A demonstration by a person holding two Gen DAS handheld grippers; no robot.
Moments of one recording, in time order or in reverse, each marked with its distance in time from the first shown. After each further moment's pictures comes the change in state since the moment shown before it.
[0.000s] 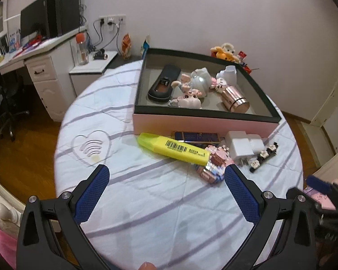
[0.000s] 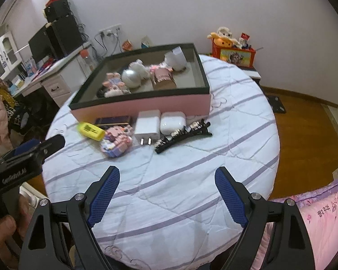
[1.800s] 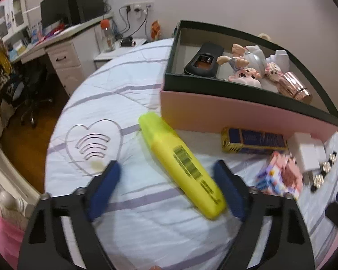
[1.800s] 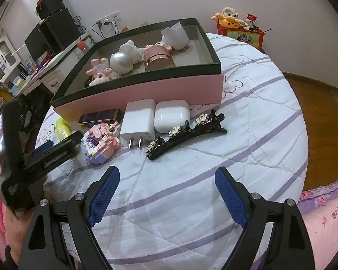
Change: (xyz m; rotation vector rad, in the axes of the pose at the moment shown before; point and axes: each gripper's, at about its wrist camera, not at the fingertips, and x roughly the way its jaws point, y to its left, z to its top) left arm 0.069 0.020 -0.013 -0.049 0.031 0.200; right arm 0.052 -0.013 0.010 0.037 0.082 0.070
